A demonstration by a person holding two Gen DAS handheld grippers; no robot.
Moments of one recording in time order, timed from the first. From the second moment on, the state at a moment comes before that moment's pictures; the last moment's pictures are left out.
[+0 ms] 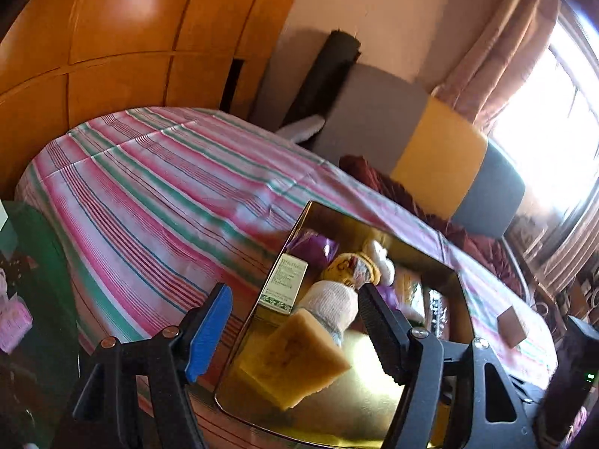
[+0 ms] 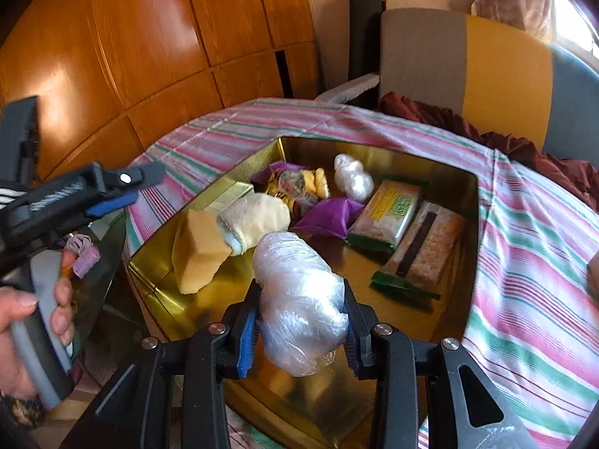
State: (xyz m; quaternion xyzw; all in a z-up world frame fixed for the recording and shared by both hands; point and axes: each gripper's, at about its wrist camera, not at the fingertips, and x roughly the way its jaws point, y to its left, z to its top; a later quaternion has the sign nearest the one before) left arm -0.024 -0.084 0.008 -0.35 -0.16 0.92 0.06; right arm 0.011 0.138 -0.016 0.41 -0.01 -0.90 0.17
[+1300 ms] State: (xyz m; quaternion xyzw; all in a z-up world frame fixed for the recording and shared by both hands) left arm -0.001 -0.028 0.005 -0.35 -0.14 0.91 0.15; right arm 0.009 0.208 0.015 0.38 0.00 -0.92 0.05
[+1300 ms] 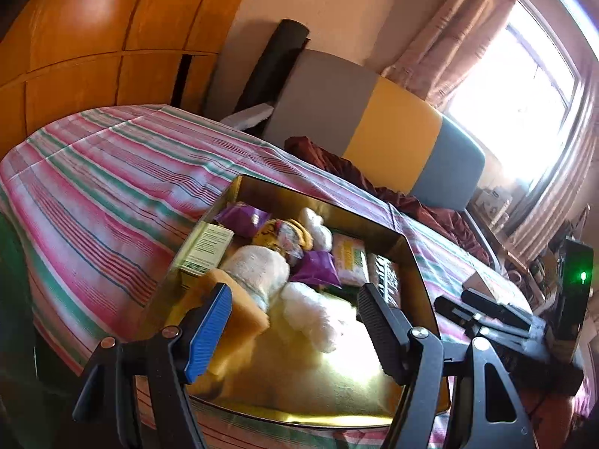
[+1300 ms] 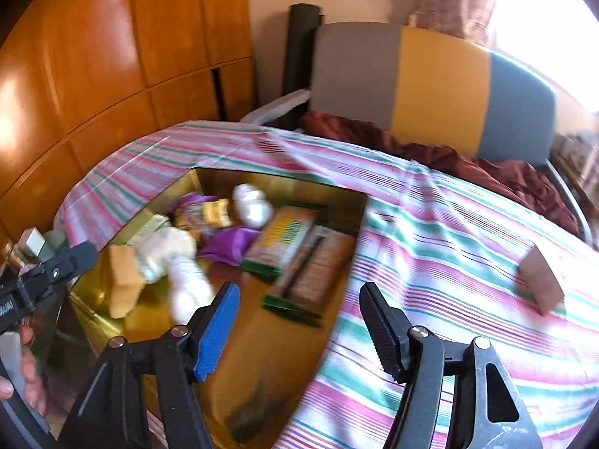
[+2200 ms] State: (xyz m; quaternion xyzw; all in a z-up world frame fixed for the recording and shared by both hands) left arm 0.027 0.168 0.010 -0.42 0.00 0.84 0.34; right arm 0.042 0.408 -0.041 0.43 -0.08 -0.89 -0.10
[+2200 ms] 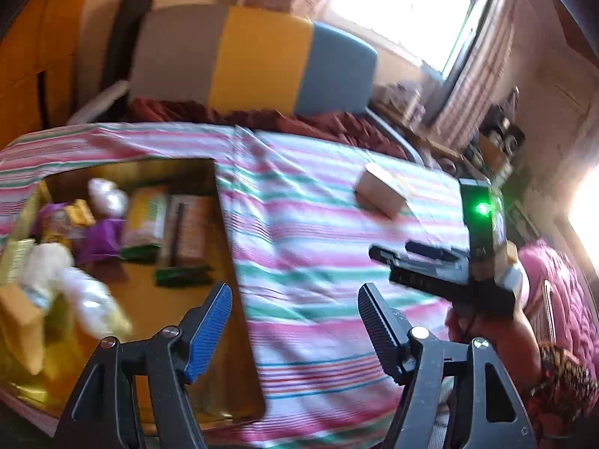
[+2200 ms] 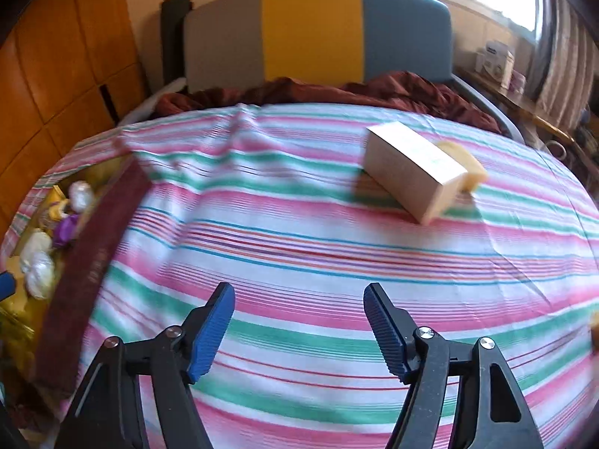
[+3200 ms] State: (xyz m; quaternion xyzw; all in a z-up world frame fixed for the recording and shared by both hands) left arm 0.036 0.222 -0.013 -0.46 0.02 0.81 0.36; right arm 0.017 0.579 -0.021 0.30 -0.21 -0.91 -0.18
